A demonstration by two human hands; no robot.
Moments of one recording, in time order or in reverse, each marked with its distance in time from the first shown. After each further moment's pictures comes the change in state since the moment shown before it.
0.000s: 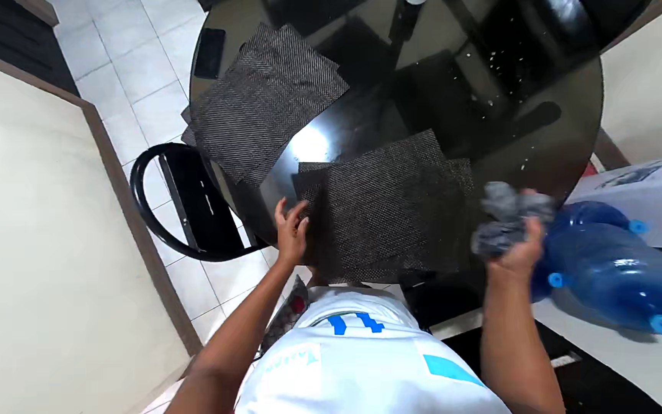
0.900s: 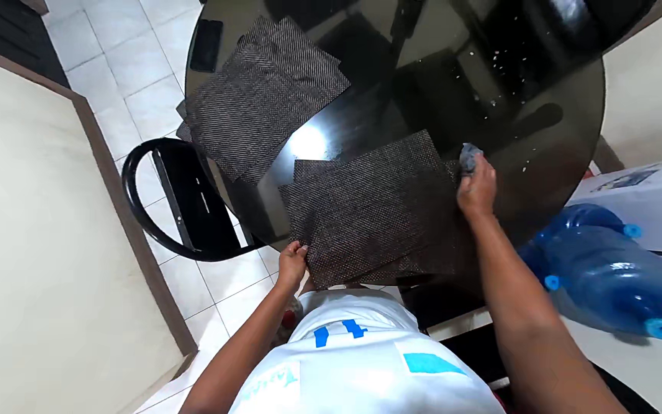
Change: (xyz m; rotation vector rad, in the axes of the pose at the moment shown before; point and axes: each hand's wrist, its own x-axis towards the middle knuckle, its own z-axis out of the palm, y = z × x) left_hand -0.051 0.000 0.009 -0.225 -0.073 -0.627; right_hand 0.130 0.053 0.038 -1.232 -0.284 -0.543
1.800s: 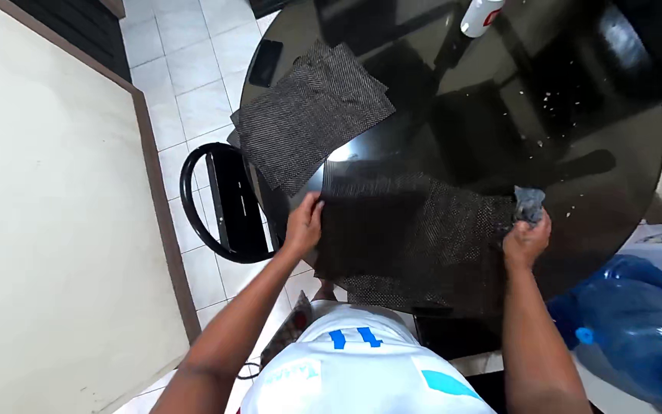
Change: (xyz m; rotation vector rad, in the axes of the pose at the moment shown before) left_hand 0.016 0.149 -0.058 0.413 0.046 0.581; right_hand -0.017 0.007 0.007 0.229 0.212 0.282
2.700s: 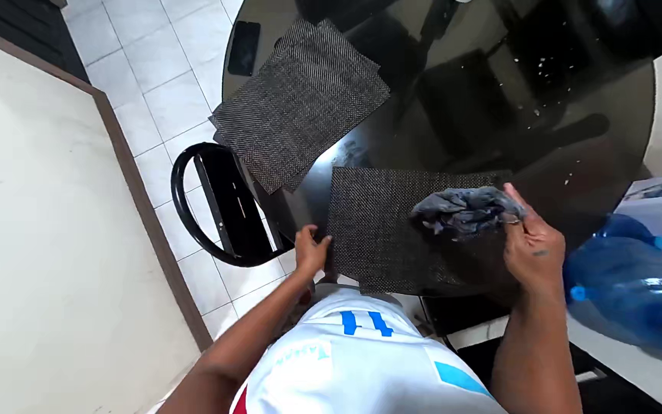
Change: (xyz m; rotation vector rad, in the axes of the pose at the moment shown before) left_hand -0.036 -0.105 0.044 -0.040 -0.123 -0.454; right_hand -0.103 -0.171 -0.072 0.197 -0.240 -0.305
